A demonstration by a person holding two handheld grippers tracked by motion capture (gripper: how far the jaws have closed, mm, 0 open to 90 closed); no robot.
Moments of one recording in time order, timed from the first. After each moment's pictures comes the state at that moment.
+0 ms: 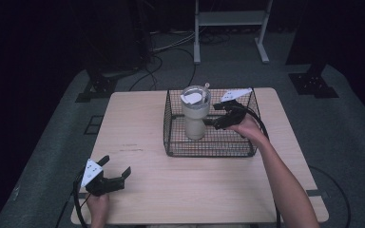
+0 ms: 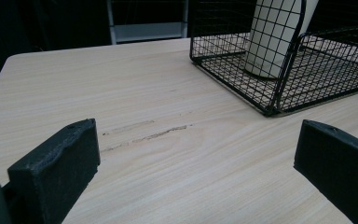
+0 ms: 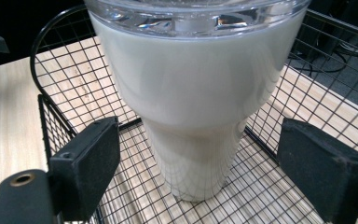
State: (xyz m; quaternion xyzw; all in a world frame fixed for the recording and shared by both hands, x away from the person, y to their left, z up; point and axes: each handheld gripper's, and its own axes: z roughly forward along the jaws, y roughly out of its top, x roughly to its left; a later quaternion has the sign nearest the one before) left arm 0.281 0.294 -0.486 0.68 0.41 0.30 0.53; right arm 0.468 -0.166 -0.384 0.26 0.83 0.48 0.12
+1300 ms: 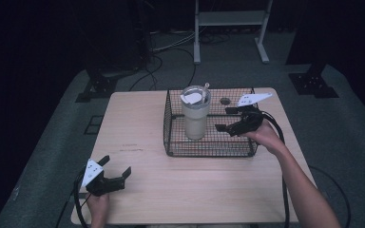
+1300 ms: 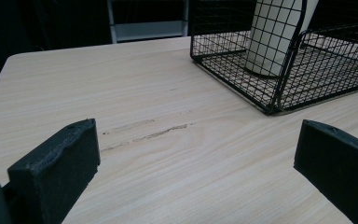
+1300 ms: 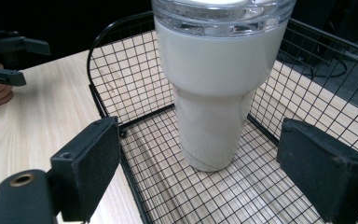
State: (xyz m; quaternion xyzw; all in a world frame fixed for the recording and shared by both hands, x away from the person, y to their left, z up) left arm 0.281 0.293 -0.486 0.68 0.41 0.30 0.52; right arm 0.423 -0.201 -0.362 0.26 0.82 0.50 0.11
